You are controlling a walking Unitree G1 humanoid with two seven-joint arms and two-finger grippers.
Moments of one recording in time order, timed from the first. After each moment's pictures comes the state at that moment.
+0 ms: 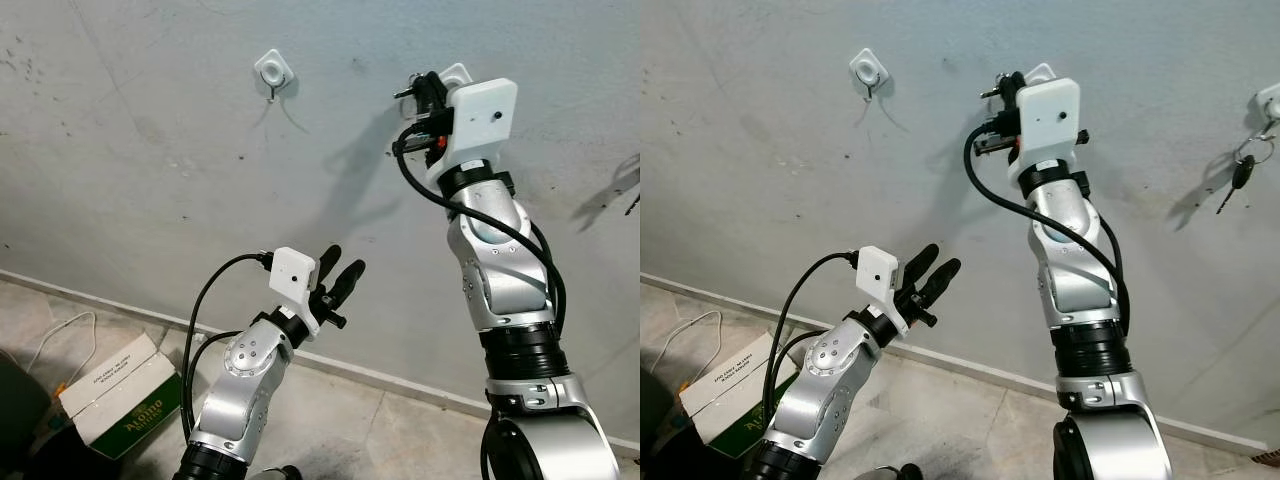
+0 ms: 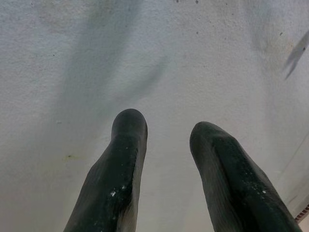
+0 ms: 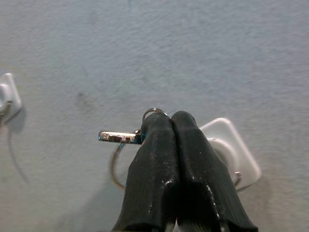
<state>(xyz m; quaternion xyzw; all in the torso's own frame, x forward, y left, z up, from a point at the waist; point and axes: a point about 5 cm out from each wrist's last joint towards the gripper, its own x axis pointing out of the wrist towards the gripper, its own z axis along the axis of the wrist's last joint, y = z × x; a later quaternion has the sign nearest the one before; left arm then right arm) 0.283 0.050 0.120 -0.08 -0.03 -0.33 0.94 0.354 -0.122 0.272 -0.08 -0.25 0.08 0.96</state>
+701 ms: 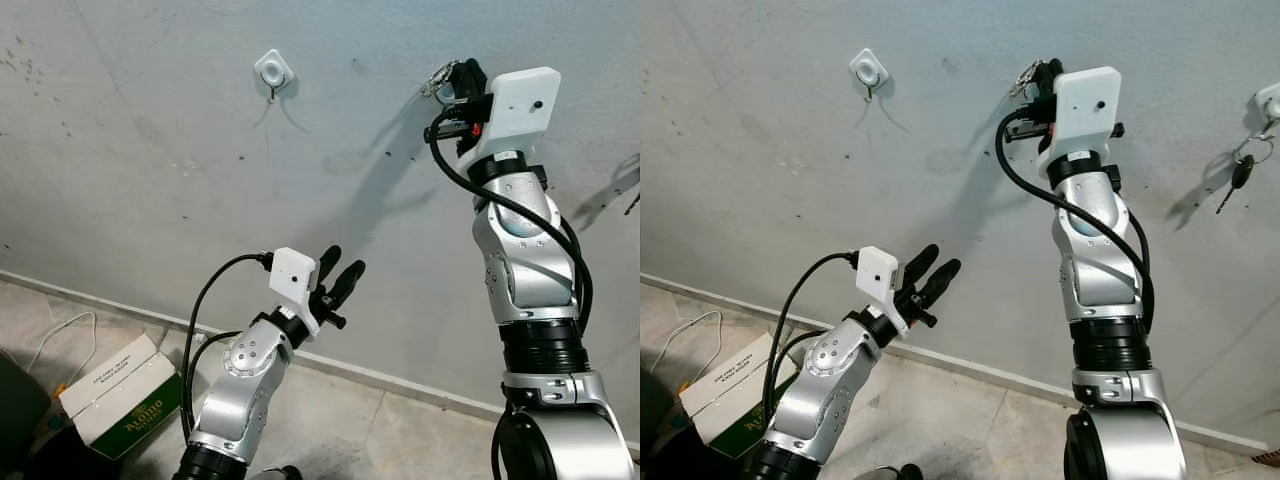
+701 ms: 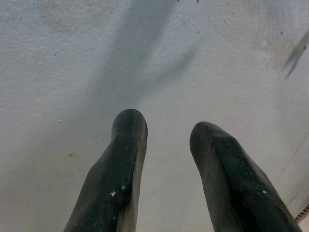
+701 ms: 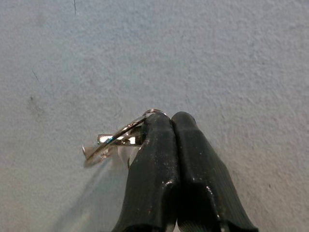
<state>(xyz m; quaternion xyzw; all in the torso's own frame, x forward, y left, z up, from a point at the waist) 0.283 0.050 0.120 -0.08 -0.03 -0.33 0.94 0.355 -0.146 0.276 -0.08 -0.25 0.05 0.96</state>
